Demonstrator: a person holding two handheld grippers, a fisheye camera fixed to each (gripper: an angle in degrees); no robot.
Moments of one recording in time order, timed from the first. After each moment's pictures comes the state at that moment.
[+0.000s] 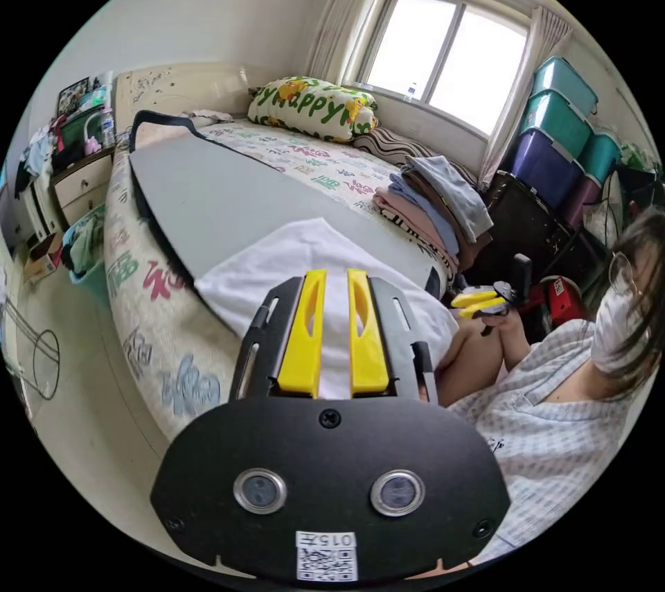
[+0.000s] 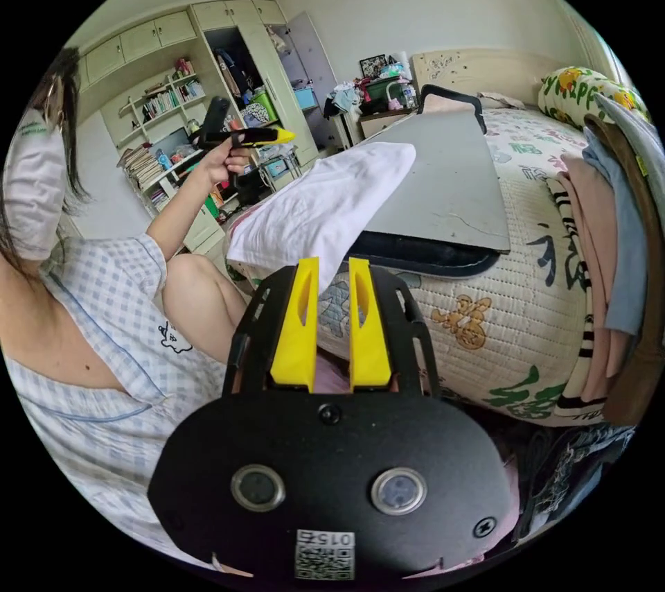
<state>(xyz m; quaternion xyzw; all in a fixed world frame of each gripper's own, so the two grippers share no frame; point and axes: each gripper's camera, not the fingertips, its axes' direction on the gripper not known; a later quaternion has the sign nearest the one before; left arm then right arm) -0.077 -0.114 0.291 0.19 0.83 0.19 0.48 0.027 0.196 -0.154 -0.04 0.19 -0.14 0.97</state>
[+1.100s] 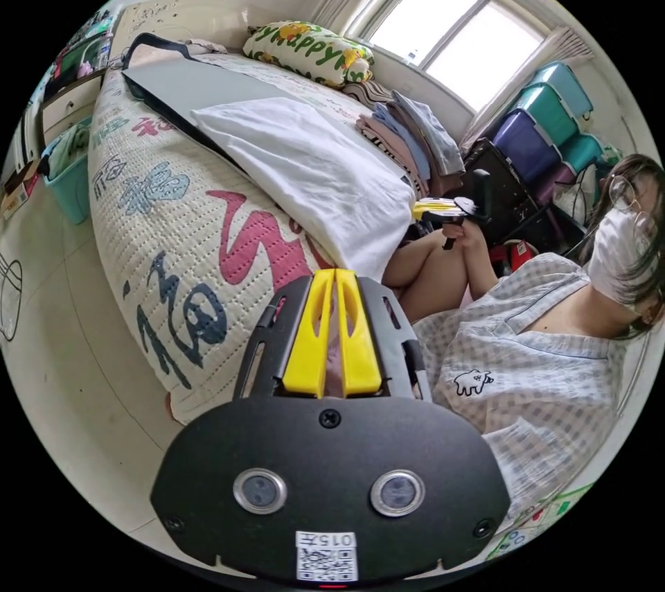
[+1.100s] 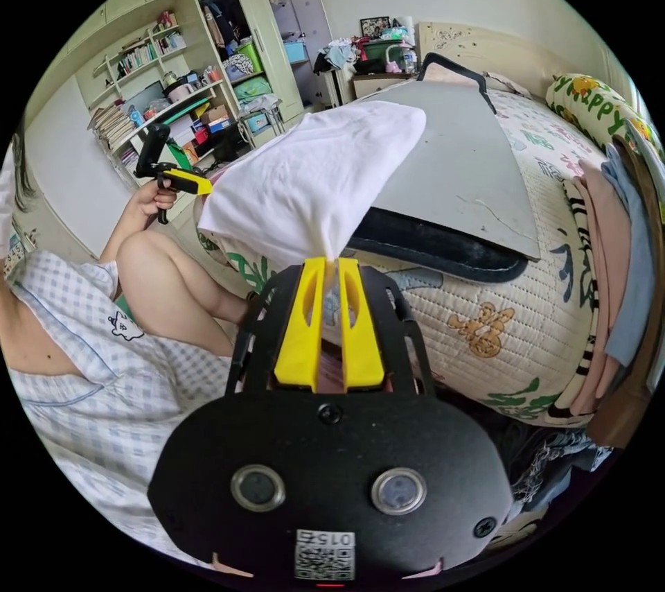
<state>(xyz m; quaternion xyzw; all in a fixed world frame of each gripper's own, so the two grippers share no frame) -0.069 -0.018 0.452 0.09 0.86 0.26 0.43 0.000 0.109 -0.087 -0.13 0.26 -0.15 0.95</state>
